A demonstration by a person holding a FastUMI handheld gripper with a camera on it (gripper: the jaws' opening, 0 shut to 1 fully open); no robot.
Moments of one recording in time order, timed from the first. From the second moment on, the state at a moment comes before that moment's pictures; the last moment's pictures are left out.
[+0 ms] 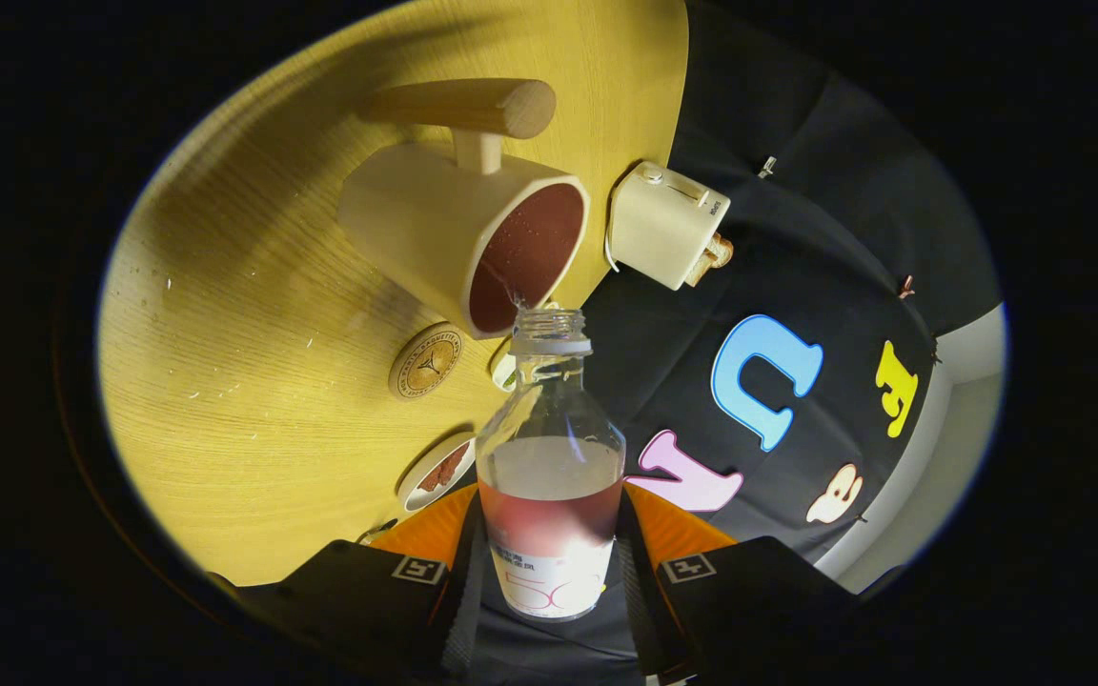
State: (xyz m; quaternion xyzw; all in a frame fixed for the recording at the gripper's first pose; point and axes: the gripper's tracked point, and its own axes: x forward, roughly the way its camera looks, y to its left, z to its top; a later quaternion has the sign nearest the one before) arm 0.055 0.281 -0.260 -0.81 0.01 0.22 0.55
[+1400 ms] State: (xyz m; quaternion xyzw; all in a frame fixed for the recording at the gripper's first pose) arm 0.051 0.290 -0.245 -0.81 -0.01 0.23 0.54
